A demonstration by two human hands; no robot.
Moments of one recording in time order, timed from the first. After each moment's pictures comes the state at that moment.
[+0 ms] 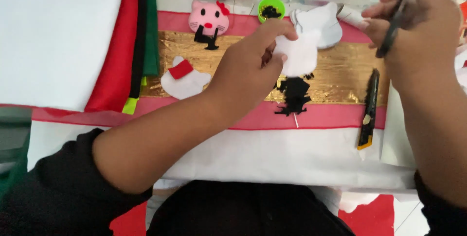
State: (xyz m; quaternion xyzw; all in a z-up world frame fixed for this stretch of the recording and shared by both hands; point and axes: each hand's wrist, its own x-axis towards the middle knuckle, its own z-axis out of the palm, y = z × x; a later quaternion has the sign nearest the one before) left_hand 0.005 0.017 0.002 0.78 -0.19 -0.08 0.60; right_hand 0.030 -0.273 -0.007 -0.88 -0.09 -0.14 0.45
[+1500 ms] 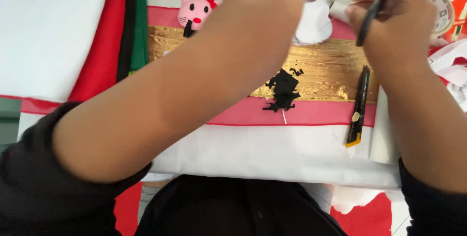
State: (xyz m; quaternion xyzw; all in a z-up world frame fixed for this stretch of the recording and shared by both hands) left_hand 0.053 -0.019 0.037 0.94 -0.31 0.01 0.13; right_hand 0.042 -0.280 -0.019 -0.90 -0.13 -0.21 0.35
